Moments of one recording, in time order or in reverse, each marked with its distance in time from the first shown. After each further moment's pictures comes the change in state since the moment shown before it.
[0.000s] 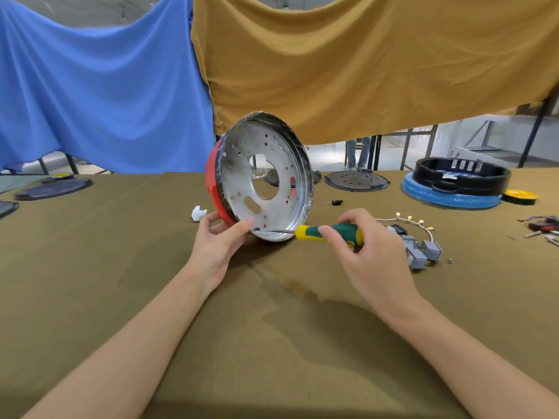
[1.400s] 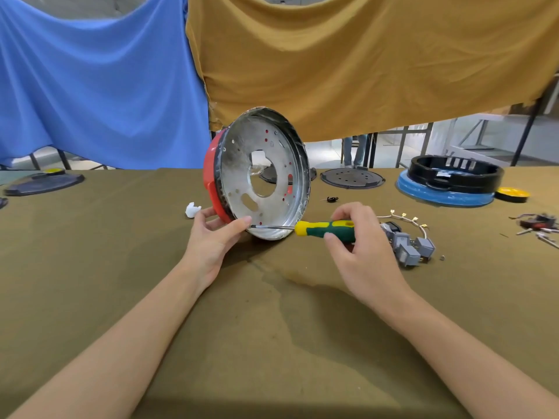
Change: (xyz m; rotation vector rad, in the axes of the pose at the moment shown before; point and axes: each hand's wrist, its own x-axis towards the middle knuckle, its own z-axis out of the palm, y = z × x) left_hand 0.003 -0.003 0.000 0.050 0.002 0.017; right_hand 0.000 0.006 0.000 0.148 -0.089 0.101
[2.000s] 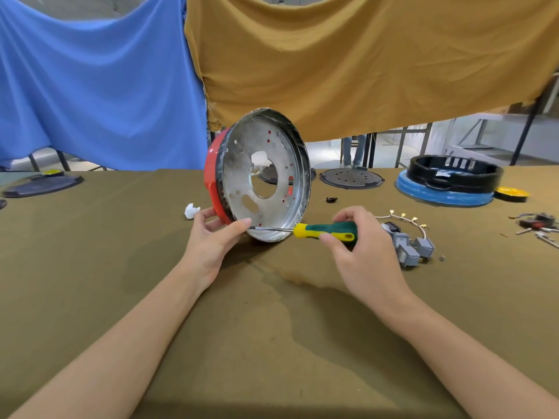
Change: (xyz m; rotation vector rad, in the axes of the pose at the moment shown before) left_hand 0.001 -0.001 0.001 0.005 -0.010 0.007; right_hand 0.001 -0.002 -0.001 -0.035 0.030 0.044
